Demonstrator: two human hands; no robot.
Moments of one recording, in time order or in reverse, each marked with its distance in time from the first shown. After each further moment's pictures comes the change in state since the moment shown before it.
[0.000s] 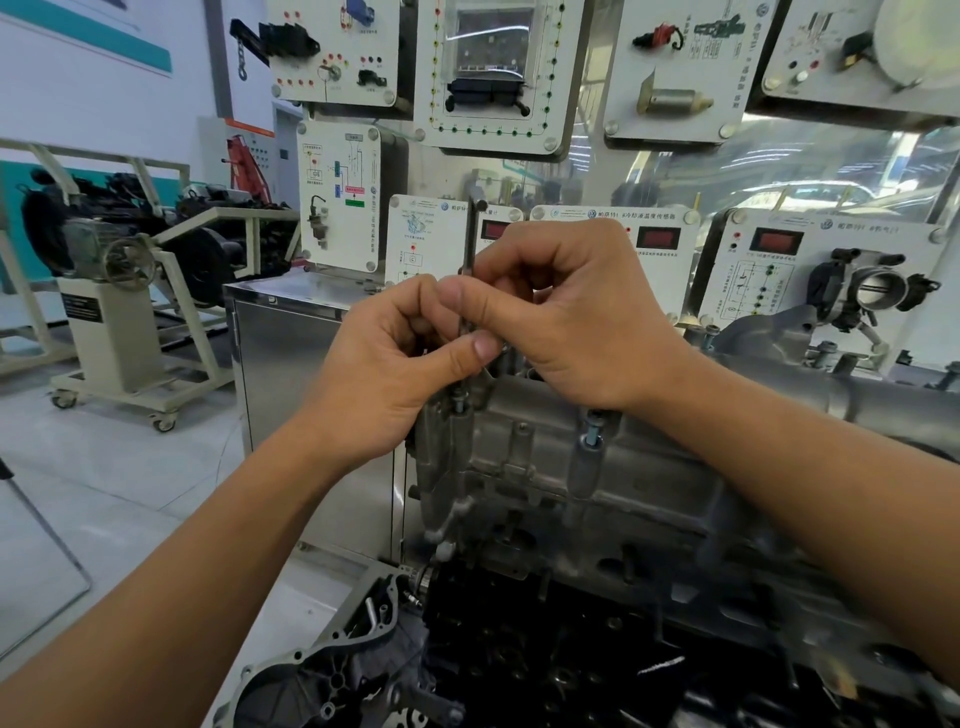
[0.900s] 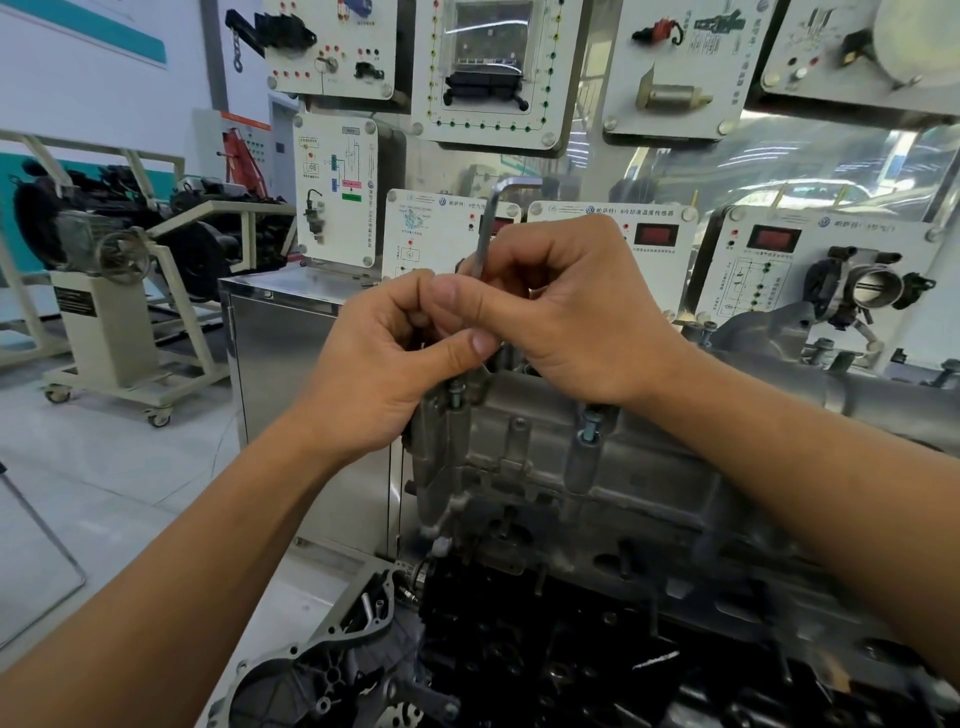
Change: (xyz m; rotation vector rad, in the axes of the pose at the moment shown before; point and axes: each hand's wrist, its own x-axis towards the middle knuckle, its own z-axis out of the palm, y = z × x) left_hand 0.000 0.000 0.000 0.050 0.018 -0.005; right_hand 0.002 0.002 0.000 -0.029 -0.040 -0.038
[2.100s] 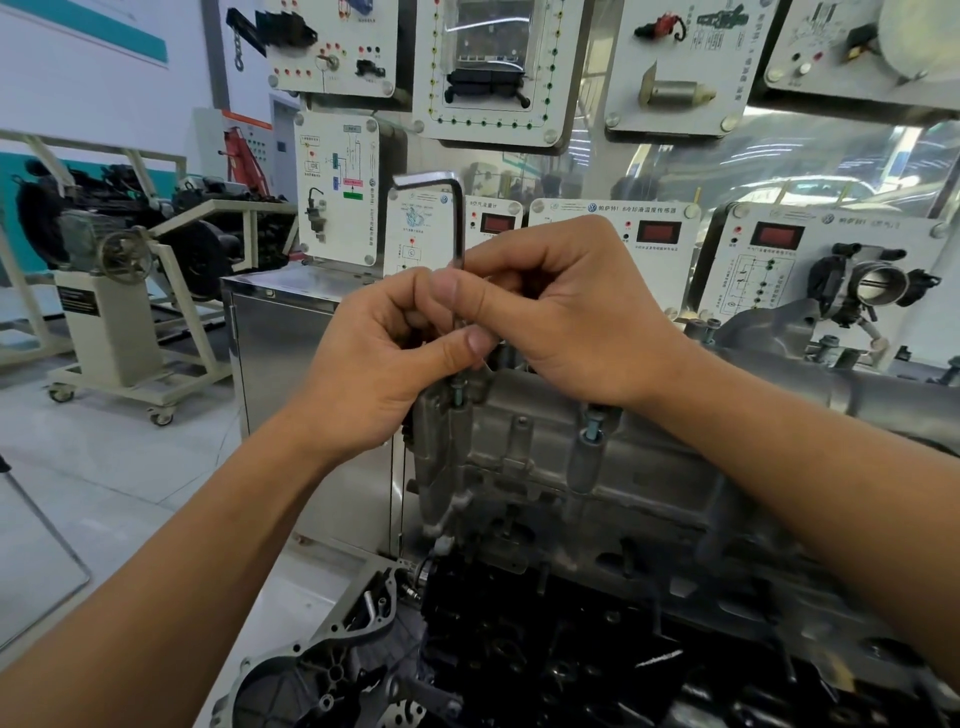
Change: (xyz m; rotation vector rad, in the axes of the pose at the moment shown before) left_hand 0.001 -0.002 -0.005 -0.088 -0.029 -0.027; right_hand 0.000 0.000 0.002 0.085 -0.044 -0.007
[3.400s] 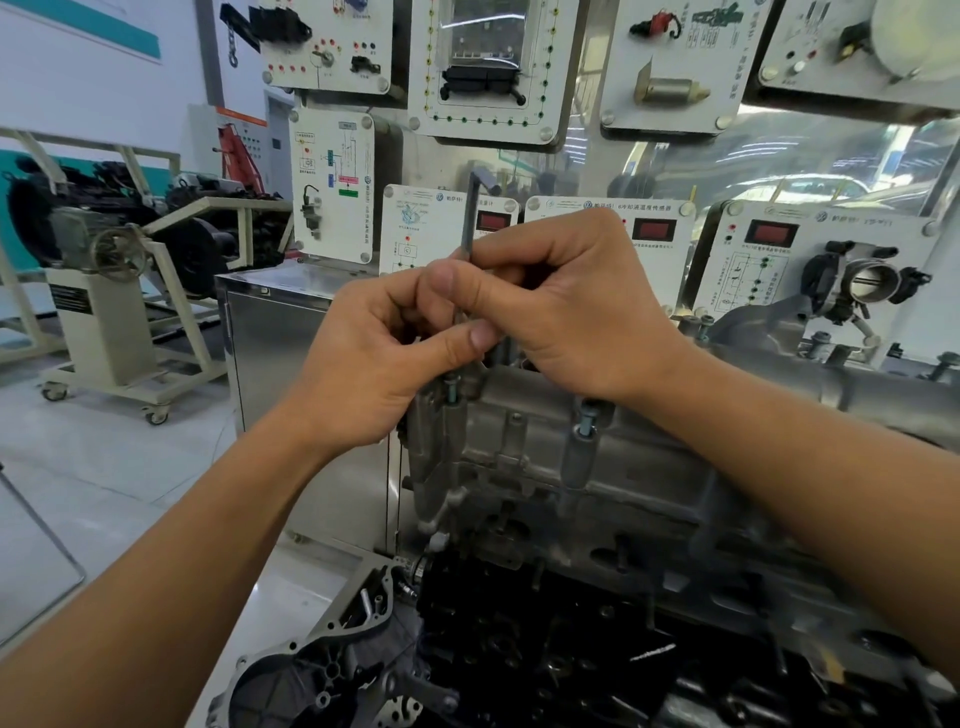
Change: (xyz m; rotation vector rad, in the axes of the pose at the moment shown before) left_hand 0.001 0.004 0.004 0.147 -0.031 0.048; right_hand -0.001 -0.002 -0.002 0.016 0.026 0.010
